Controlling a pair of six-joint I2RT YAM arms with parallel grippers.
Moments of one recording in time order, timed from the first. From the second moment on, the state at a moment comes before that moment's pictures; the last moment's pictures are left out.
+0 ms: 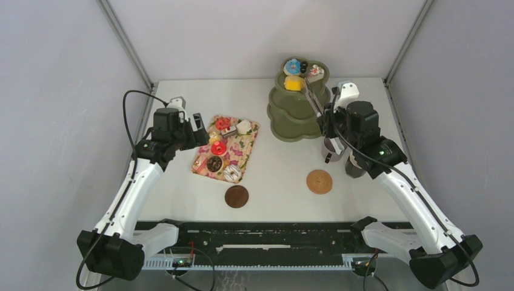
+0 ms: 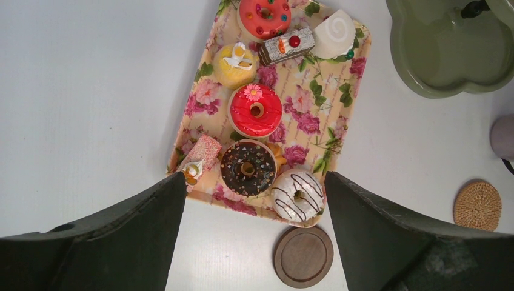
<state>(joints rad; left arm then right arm) -0.20 1.08 1.03 -0.63 -0.03 -0.33 0.45 1.03 1.14 -0.50 0.11 0.12</state>
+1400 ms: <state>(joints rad) -0.20 1.08 1.03 -0.63 -0.03 -0.33 0.48 1.05 1.14 -0.49 0.03 0.16</state>
